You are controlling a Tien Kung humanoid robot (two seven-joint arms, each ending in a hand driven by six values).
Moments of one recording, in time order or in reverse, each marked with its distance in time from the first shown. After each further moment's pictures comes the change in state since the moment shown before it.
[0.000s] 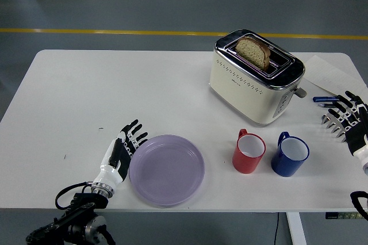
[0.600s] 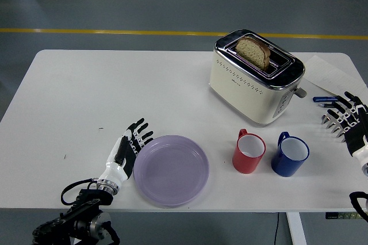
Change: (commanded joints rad) left arm -0.046 -0.025 0.036 0.054 -0.019 -0.014 0.003; right arm -0.003 0.004 -0.002 -0.002 -0.001 0.000 0.000
